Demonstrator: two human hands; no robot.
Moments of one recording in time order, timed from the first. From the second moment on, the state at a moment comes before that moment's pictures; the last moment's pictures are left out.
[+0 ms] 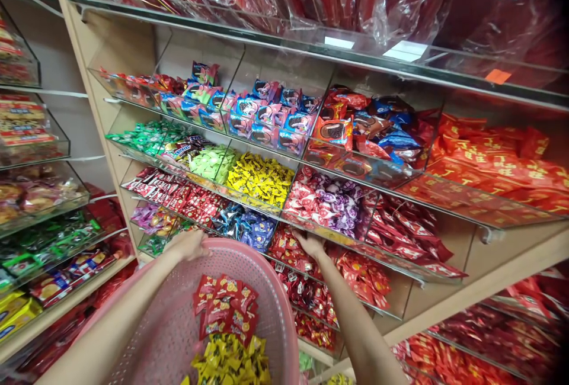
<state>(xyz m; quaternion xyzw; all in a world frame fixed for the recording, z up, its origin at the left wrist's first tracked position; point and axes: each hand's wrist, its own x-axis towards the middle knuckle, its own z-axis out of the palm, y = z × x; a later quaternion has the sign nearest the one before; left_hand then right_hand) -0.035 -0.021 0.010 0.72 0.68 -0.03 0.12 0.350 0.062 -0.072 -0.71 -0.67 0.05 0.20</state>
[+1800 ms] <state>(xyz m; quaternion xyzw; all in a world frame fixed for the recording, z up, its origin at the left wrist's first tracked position) -0.025 -0.030 0.026 0.74 0.66 -0.01 0.12 0.320 -0.019 -0.069 -0.75 -0.62 0.10 0.21</state>
